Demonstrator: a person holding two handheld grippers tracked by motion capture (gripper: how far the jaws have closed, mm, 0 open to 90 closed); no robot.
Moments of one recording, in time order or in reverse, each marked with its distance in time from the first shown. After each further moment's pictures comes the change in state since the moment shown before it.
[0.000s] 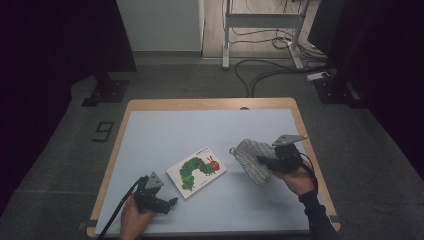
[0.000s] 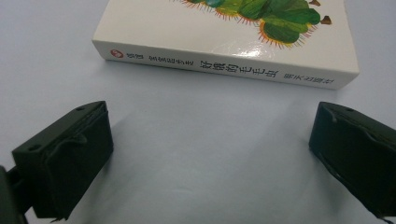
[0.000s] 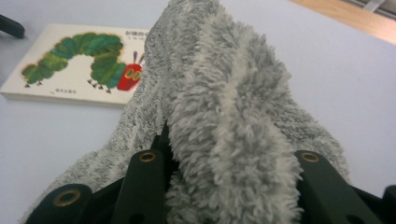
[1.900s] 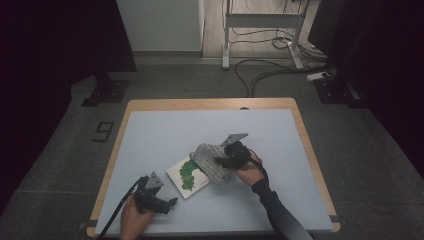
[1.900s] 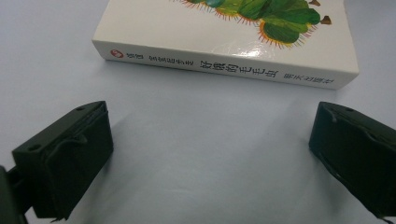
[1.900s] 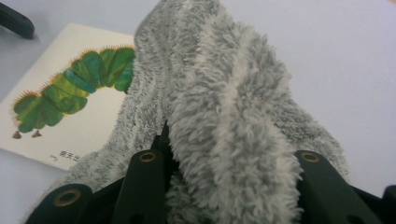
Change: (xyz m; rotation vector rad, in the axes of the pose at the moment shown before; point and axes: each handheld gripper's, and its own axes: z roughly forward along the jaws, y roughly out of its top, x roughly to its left) left arm 0.000 0.000 0.000 -0.002 0.000 -0.001; right arm 0.059 0.036 0.128 0.058 0.121 -0.123
